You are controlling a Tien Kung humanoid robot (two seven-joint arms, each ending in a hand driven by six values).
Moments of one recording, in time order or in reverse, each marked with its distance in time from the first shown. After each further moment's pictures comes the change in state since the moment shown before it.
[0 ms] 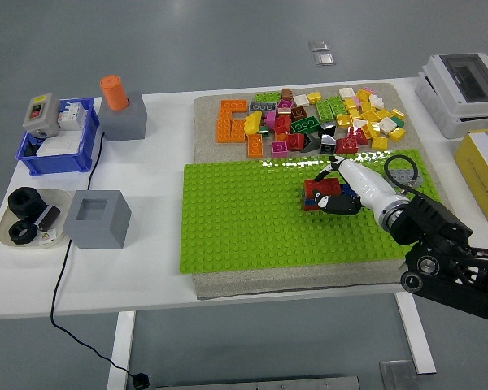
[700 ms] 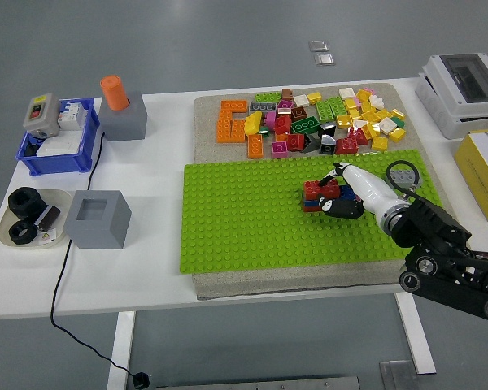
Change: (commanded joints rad) left arm -0.004 0.001 -0.002 0.001 0.007 -0.002 -0.006; right arm -0.007 0.009 -0.012 -0.040 0.020 0.009 0.007
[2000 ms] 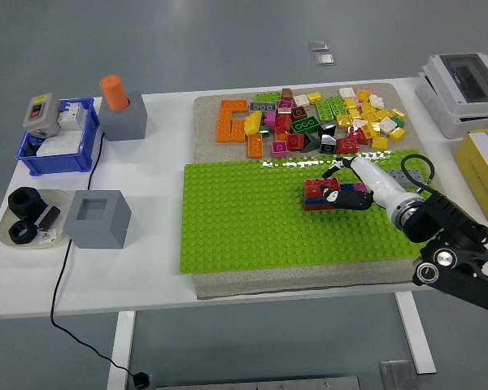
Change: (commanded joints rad) left arm 0.013 0.003 -0.024 -0.002 0.019 0.002 0.016; right arm -0.062 -0.053 0.132 0.090 0.054 0.001 0.041
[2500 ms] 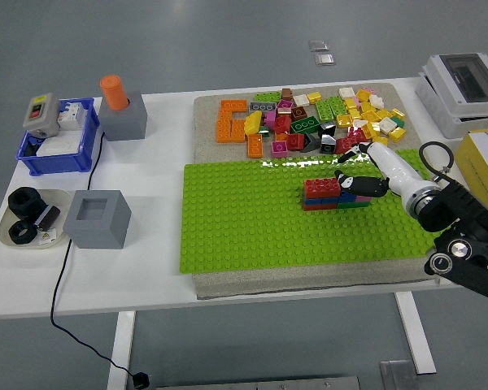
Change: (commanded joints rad) left arm -0.001 -0.003 0.005 0.001 -0.007 0.000 -0.003; right arm -0.021 -0.032 0.057 0.009 -0.019 0.006 -0.013
